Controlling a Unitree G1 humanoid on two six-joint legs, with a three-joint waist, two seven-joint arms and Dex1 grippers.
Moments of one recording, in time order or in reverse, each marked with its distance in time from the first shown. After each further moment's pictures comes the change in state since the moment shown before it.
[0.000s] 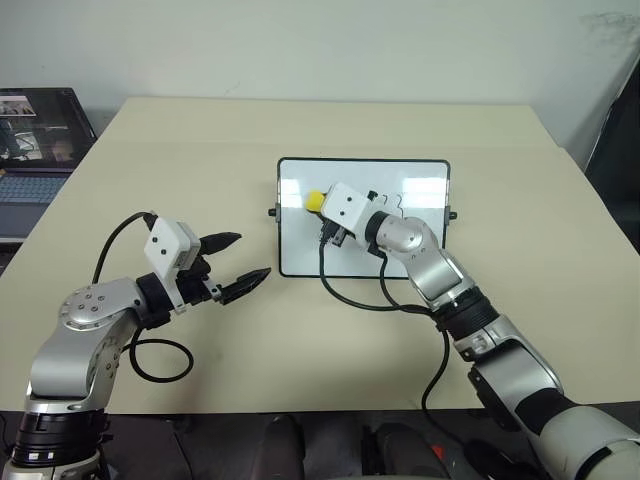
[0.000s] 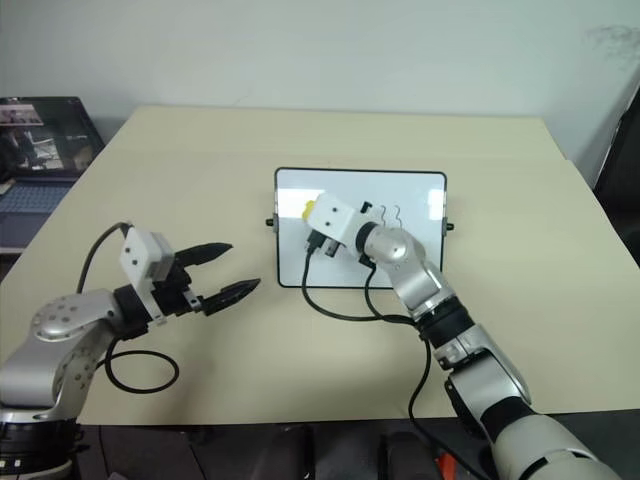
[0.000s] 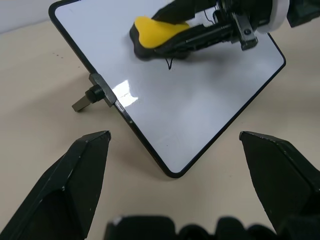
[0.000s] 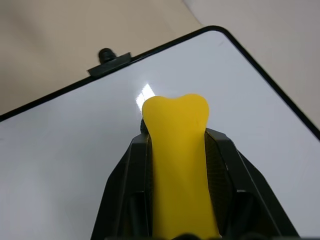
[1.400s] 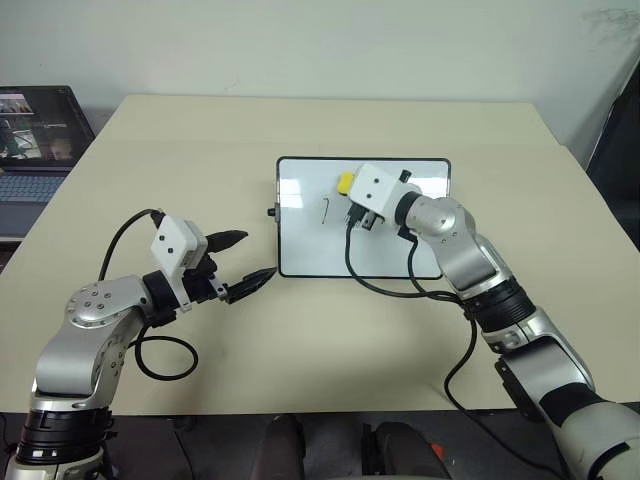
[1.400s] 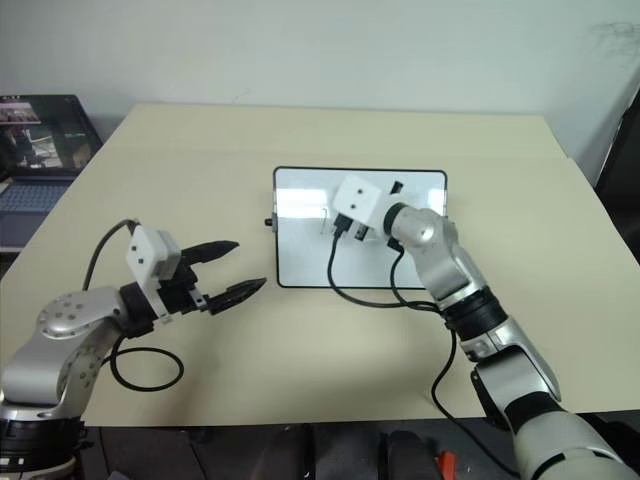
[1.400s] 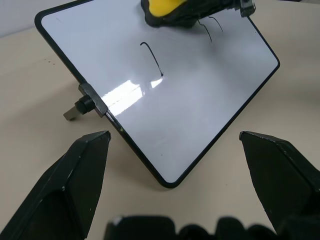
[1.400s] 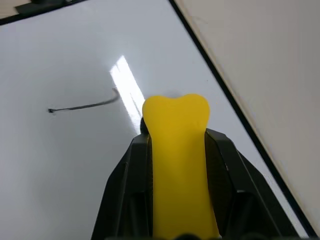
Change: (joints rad) left arm -0.015 -0.004 -0.023 -0.019 0.000 0.000 0.012; right arm -0.026 -0.154 0.003 -0.189 -0.069 0.155 0.057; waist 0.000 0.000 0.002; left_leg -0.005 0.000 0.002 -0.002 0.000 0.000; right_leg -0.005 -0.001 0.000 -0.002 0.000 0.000
